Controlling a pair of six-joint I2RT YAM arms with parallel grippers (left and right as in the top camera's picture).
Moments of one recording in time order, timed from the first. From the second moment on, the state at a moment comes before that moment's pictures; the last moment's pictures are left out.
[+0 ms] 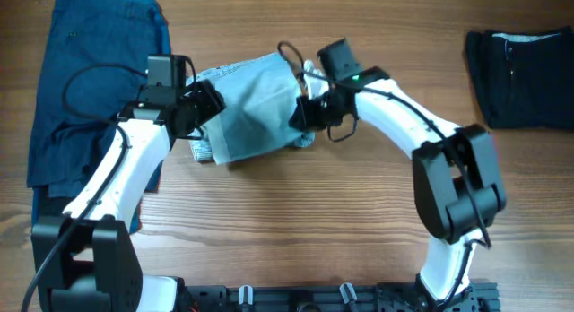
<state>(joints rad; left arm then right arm) -0.11 1.60 1.07 -0.47 0.15 -0.67 0.42 2.04 1.40 -0.61 -0.56 0.24</state>
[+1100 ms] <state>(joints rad) -0.16 1.86 1.08 -0.41 0.13 -0.68 0.35 1.93 1.42 -0.49 -0.56 0.20</state>
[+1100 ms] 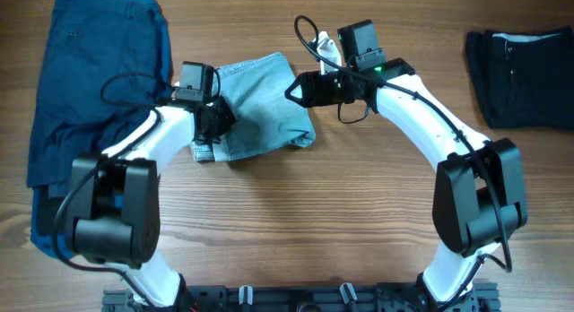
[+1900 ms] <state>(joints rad) -0.16 1.77 1.12 -0.51 0.18 -0.68 0.21 1.93 1.42 -0.48 -0.64 0.20</state>
